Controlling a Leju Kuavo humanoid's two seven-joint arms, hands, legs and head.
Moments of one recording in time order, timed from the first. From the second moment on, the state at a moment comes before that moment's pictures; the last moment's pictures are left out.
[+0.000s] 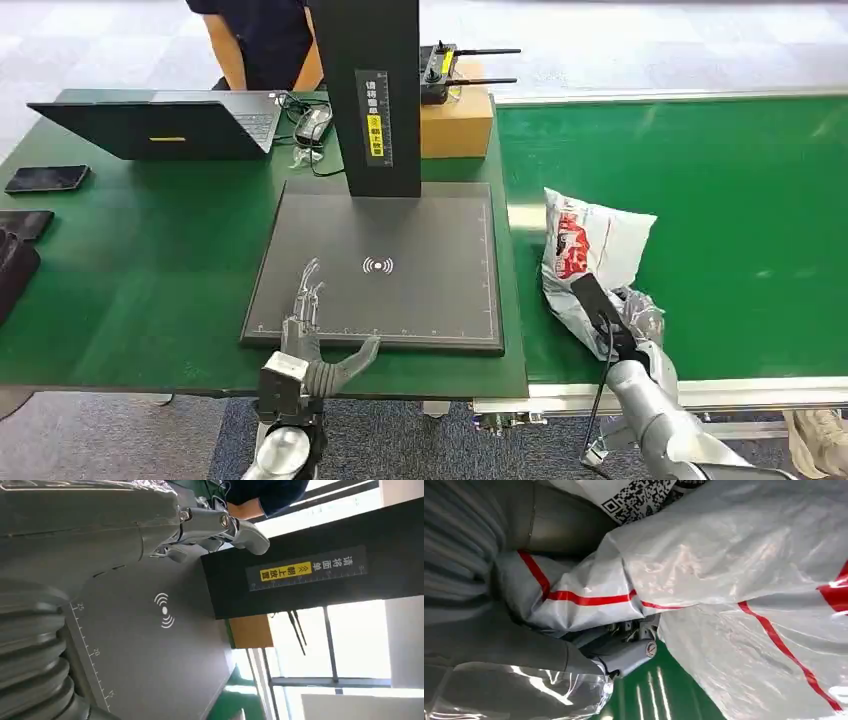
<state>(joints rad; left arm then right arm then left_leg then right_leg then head) -0.09 -0.19 -0.39 -1.02 -0.22 0.48 -0.70 -0.62 -0.12 -0.07 -0.33 0.73 -0.51 -0.26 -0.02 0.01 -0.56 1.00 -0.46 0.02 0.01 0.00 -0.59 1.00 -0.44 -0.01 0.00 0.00</state>
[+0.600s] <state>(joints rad) -0.08 -0.19 -0.40 -1.02 -0.22 0.51 -0.70 -0.50 -0.01 -0.11 -0.58 0.54 -0.68 -0.65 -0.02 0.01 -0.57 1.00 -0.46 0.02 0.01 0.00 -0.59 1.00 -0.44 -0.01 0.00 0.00</state>
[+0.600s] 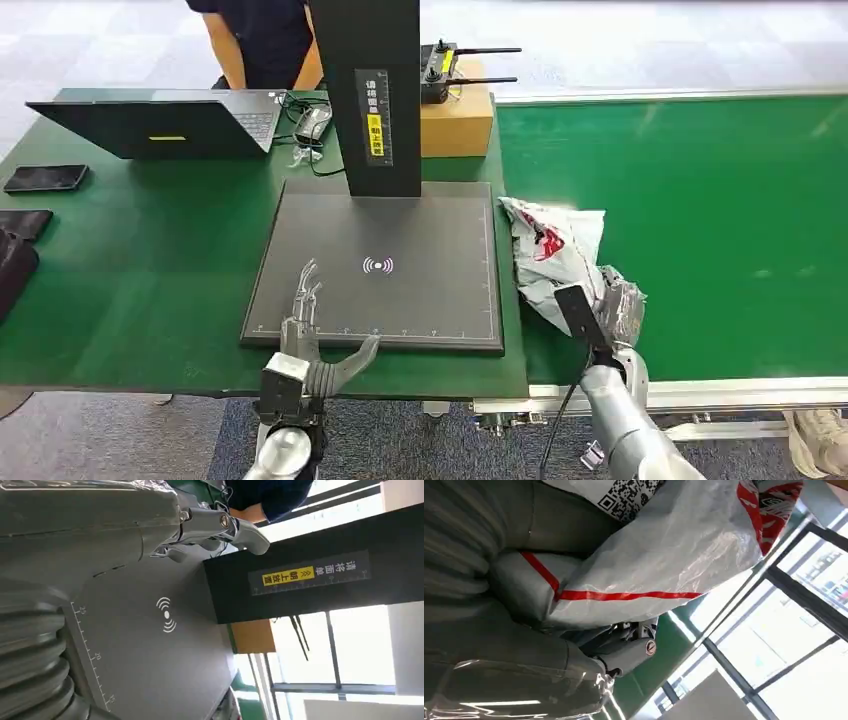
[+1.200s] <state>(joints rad) -0.09 -0.19 -0.42 -1.02 -0.20 0.52 -0.70 -0.40 0.04 0.05 -0.89 0.47 -0.69 -0.68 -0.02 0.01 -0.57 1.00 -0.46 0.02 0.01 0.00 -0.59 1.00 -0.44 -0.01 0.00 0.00</state>
